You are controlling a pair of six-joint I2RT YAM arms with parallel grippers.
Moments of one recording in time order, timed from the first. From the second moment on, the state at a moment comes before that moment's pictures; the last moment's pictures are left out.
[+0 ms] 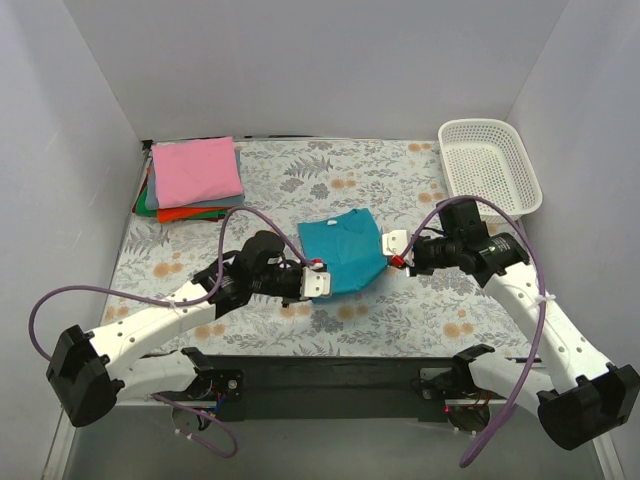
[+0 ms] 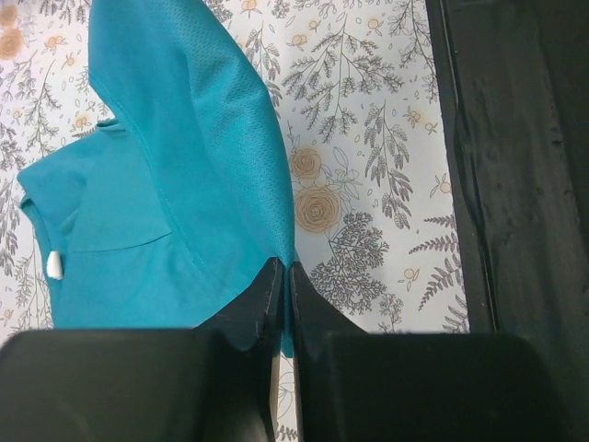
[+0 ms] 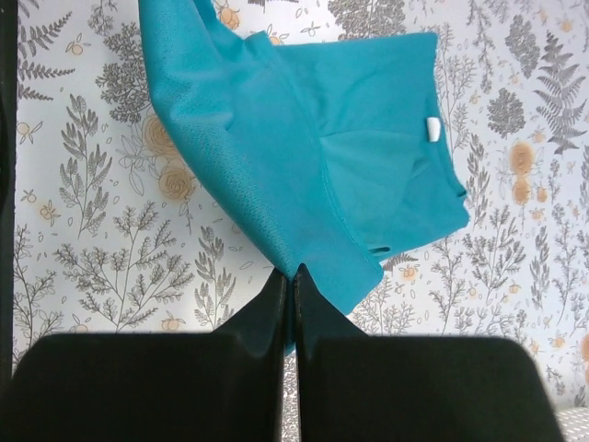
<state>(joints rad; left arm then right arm) -0.84 1.10 0.76 -0.27 0.56 0.65 0.43 1.02 0.99 -0.85 -0.68 -1.11</state>
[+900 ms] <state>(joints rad) -0.84 0.94 0.77 -0.36 0.68 0.55 0.41 0.97 1.02 -1.04 -0.72 -1.12</state>
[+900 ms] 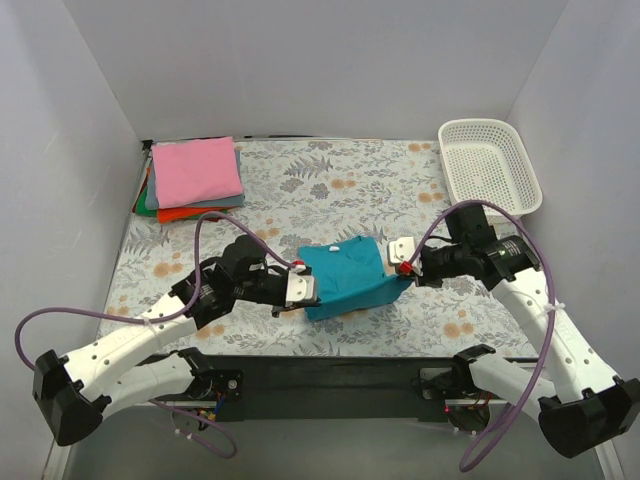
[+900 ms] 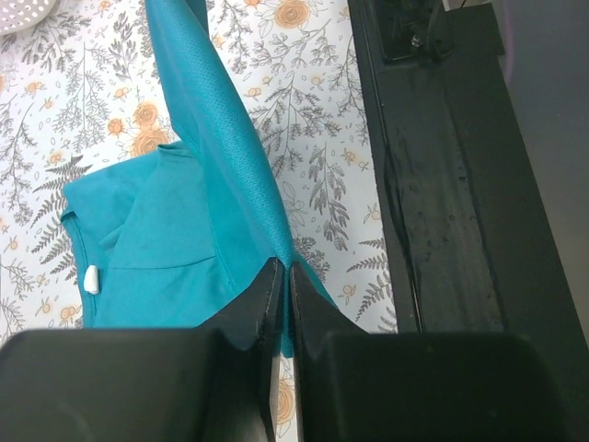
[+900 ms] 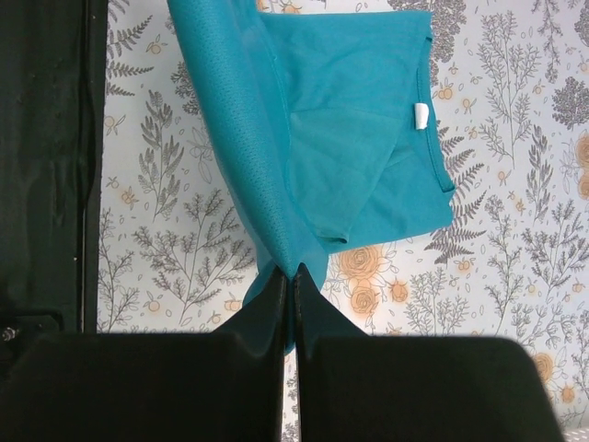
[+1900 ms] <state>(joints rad) -0.41 1.34 0.80 0.05 0.82 0.50 0.33 1.60 1.39 -0.91 -0.70 -1.11</state>
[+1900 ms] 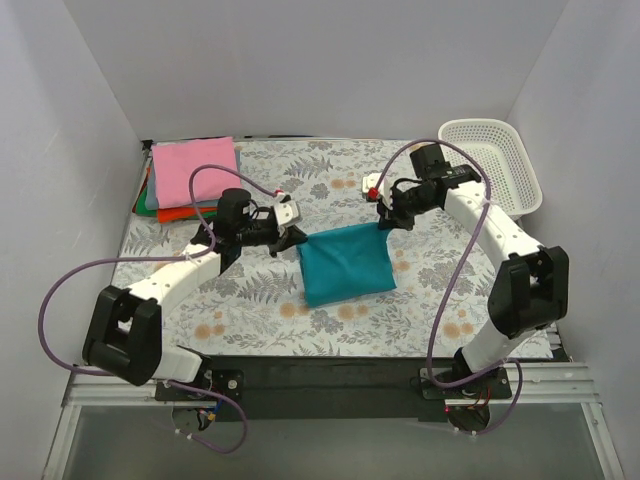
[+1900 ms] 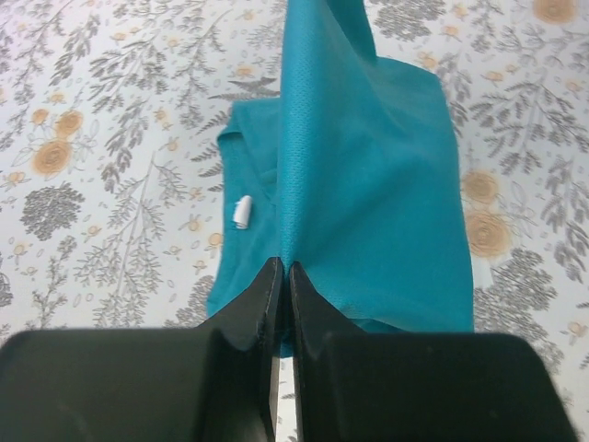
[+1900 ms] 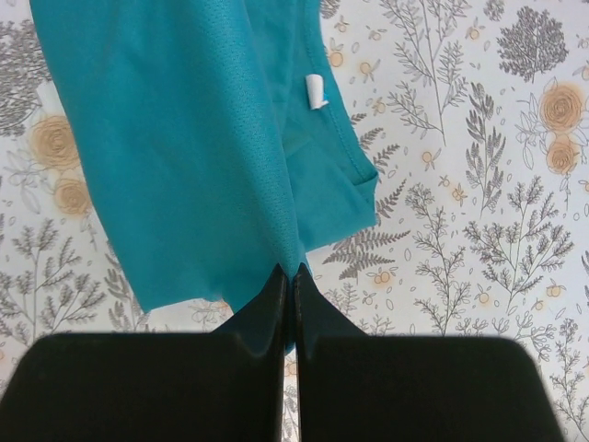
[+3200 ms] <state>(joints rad) -0.31 1.58 0.81 -0.03 0.53 -0.52 0.14 1.77 1.17 -0.41 -0.88 -0.33</state>
